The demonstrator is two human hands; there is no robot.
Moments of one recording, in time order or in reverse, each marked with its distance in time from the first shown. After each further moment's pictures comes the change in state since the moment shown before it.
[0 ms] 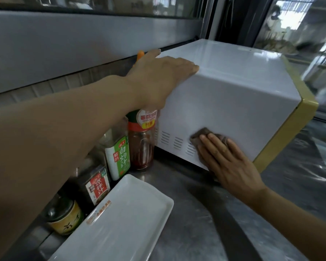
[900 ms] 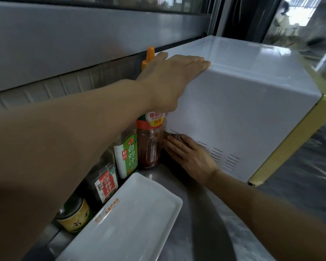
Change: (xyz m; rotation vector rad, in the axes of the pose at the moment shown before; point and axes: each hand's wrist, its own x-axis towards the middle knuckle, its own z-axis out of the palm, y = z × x) left_hand -0.002 0.003 0.012 -0.062 0.058 -0.014; right_hand 0.082 -0.064 0.034 0.165 -0.244 -0.227
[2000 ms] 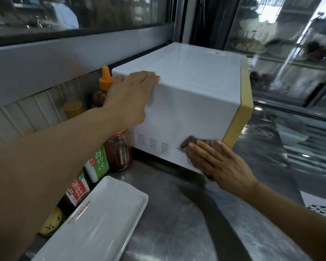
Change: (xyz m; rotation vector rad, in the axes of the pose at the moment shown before) left_hand 0.001 0.032 -0.011 -0.110 0.015 -0.181; right_hand -0.159 0.071 -0.035 -0.235 0.069 0.157
